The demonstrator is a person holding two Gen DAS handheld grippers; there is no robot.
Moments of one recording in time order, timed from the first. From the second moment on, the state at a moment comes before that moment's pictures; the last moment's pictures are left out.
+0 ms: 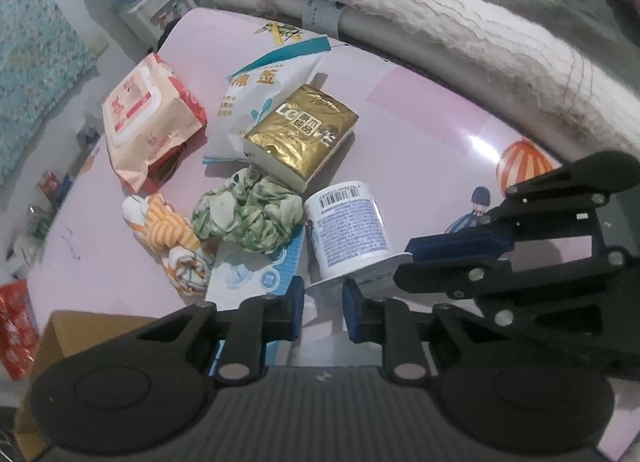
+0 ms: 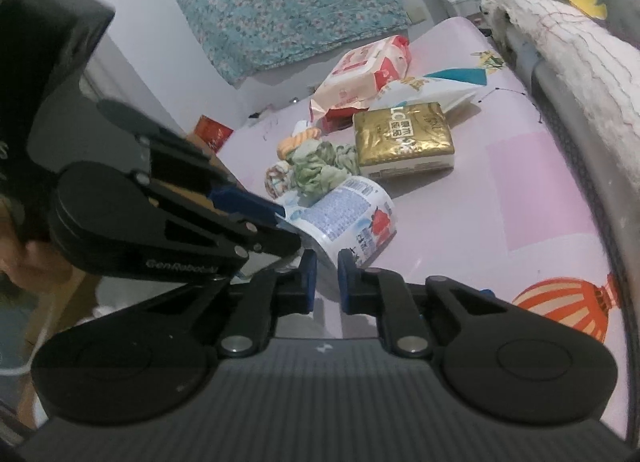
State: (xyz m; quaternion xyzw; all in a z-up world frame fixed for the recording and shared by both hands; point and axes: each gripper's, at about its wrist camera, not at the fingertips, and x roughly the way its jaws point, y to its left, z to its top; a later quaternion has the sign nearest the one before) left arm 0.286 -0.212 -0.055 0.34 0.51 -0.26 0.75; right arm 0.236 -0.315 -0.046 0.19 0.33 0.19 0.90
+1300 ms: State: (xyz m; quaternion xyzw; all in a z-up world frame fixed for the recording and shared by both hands) left arm 0.325 -0.188 -0.014 0.13 0.56 -0.27 0.77; right arm 0.257 -0.405 -0.040 0.45 0.33 0.16 0.82
